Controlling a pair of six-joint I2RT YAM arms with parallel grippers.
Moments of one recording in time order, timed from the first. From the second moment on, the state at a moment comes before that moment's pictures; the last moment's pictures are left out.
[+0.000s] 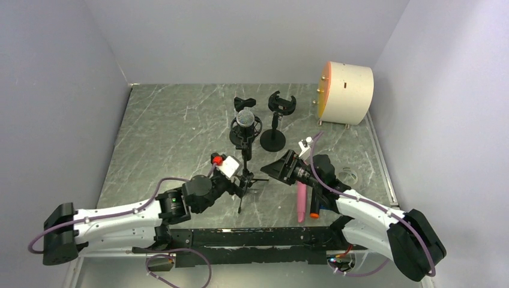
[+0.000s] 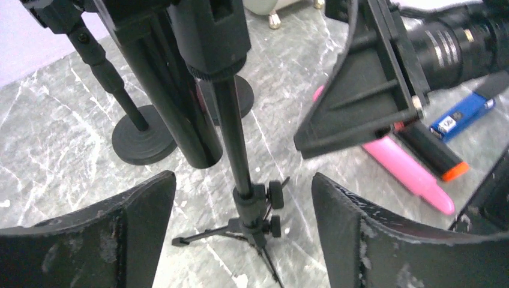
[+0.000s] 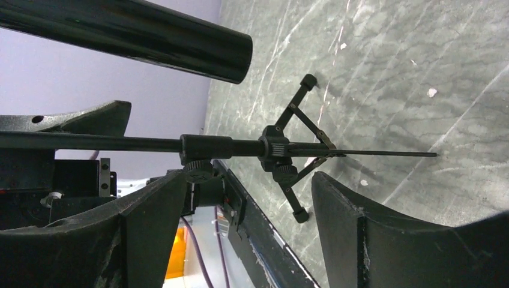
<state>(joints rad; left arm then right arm) -1.22 0.92 0.50 0.32 -0.51 -0.04 0.57 1.00 0.27 0.46 -0.40 1.08</state>
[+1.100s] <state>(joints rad) -0.73 0.87 0.57 0.30 0.44 -0.05 0.58 0.98 0.21 0.70 -0.43 1.13</state>
